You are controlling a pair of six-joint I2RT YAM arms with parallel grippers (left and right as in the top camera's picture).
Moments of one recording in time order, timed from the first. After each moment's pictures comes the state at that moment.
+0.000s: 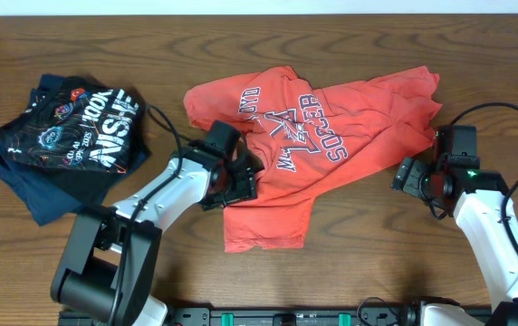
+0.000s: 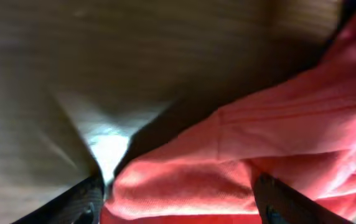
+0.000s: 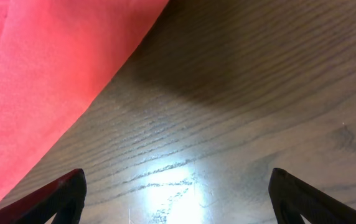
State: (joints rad) left arm -0.41 1.70 0.91 -0.60 0.26 -0.56; right arm -0.07 1.33 0.79 -0.69 0.07 0.36
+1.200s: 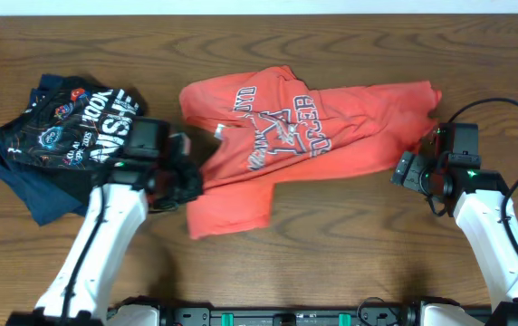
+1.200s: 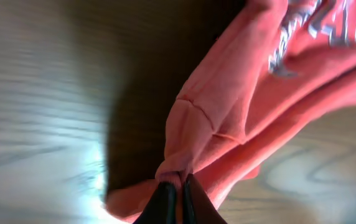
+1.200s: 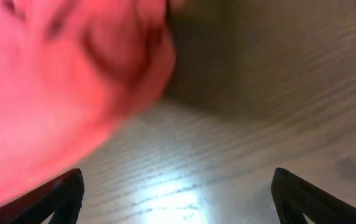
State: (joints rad) left arm -0.09 1.32 0.89 -0.86 0.30 -0.37; right arm -0.07 1.33 0.79 -0.60 0.07 0.33
